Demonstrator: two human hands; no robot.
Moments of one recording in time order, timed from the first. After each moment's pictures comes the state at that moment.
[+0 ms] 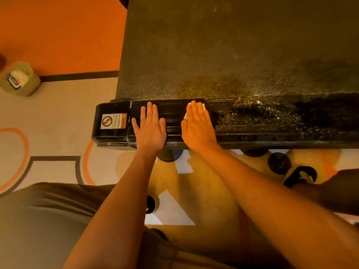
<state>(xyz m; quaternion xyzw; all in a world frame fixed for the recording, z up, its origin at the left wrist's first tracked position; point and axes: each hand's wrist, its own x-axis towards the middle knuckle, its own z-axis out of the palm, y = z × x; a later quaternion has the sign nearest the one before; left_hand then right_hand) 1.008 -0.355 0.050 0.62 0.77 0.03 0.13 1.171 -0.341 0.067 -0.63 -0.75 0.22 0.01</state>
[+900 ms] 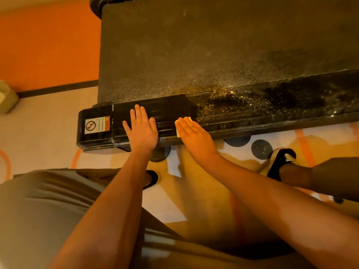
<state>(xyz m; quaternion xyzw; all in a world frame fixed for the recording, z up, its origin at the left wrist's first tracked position) 1.033 -0.360 0.051 0.62 0.77 0.03 0.13 1.222 -0.400 0.066 -0.53 -0.84 0.09 -0.06</state>
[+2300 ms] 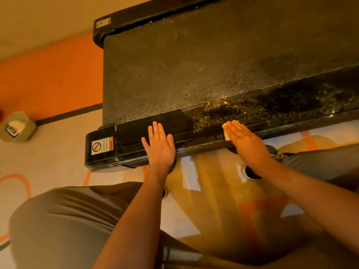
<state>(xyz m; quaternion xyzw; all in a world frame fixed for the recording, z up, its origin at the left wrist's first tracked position) 1.087 -0.373 0.050 0.66 0.74 0.05 0.15 1.372 -0.400 0.050 -0.58 -0.81 0.03 -0.01</state>
